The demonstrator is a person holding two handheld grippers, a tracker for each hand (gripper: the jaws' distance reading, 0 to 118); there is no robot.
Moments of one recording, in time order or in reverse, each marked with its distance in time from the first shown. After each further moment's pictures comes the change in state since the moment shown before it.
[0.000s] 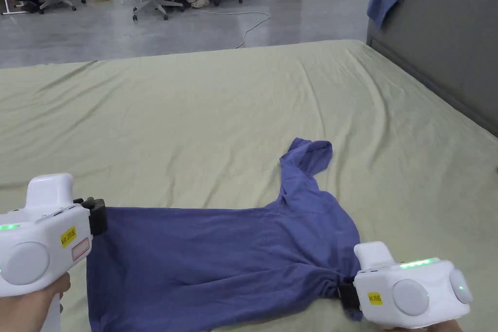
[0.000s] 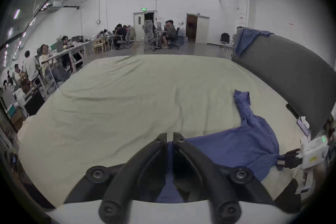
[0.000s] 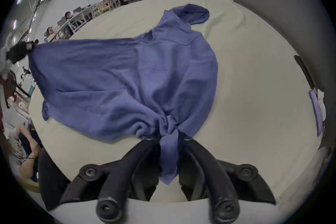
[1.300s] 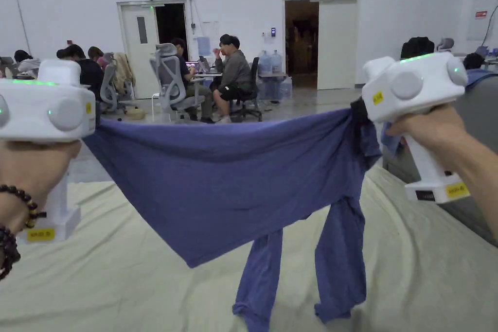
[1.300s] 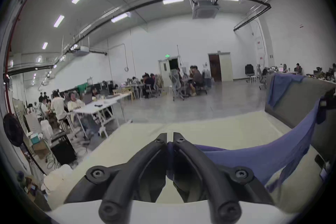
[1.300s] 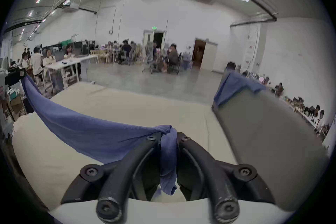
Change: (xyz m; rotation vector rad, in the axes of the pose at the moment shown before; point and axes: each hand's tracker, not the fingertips) left arm -0.007 0.313 -0.008 0.394 0.287 -0.070; right arm 0.036 0.415 0.209 0.570 -0.209 0.178
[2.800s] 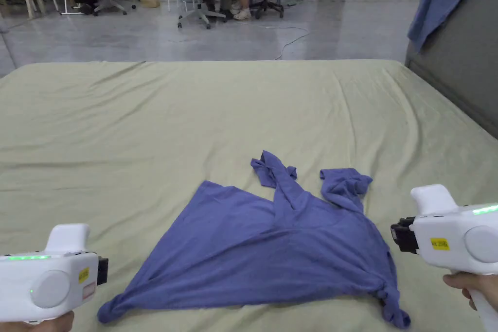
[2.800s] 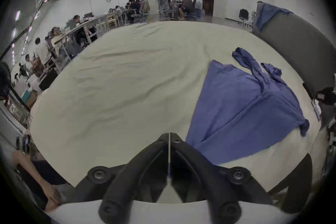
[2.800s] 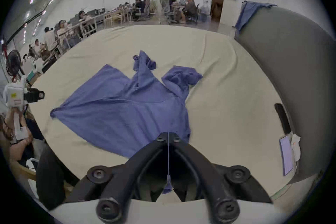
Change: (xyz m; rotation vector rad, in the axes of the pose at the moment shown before) left arm -0.053 -0.363 0.182 -0.654 -0.147 0.049; right arm -0.080 -0.350 0.113 -0.369 0.201 -0.039
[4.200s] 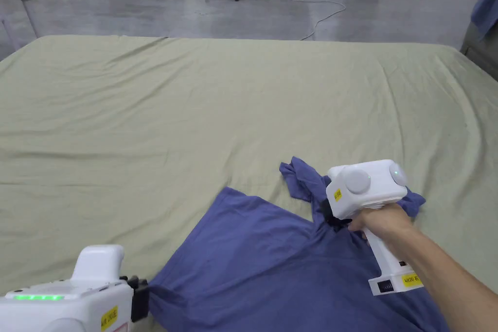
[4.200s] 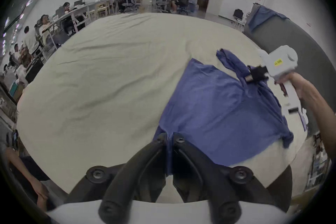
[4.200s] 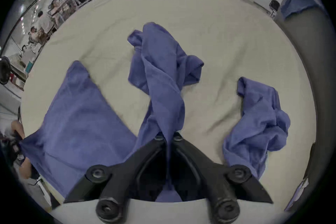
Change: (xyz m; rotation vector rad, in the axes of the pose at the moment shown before) left arm 0.042 0.034 -0.028 -0.058 -0.108 0.052; right arm -0.062 0.159 -0.270 -0.313 0.074 0.064
